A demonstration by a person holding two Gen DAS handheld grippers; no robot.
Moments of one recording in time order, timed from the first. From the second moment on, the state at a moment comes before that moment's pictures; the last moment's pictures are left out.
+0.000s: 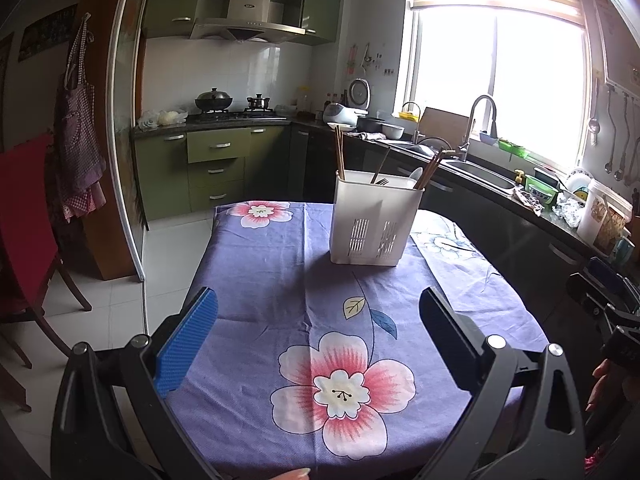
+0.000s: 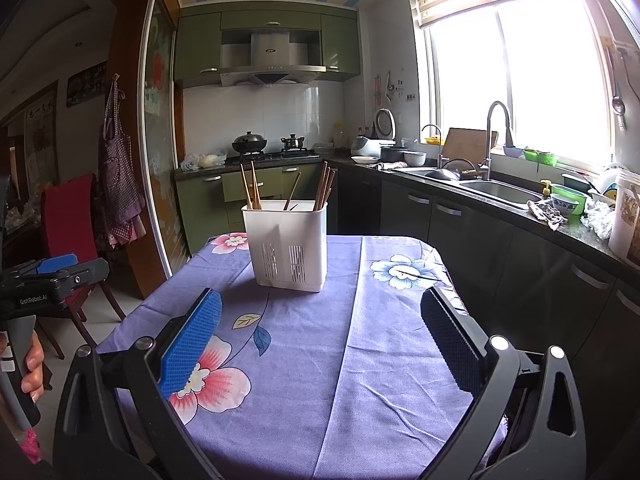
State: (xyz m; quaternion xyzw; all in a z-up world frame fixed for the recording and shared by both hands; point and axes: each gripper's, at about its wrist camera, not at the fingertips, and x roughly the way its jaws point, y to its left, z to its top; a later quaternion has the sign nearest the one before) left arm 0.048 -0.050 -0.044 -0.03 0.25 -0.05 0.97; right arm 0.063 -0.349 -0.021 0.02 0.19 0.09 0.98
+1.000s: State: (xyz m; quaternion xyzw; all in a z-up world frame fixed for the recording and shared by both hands) left arm 0.054 -0.049 -0.049 -0.04 0.28 -0.07 0.96; right arm 0.066 -0.345 -0.025 0.02 0.19 0.09 0.98
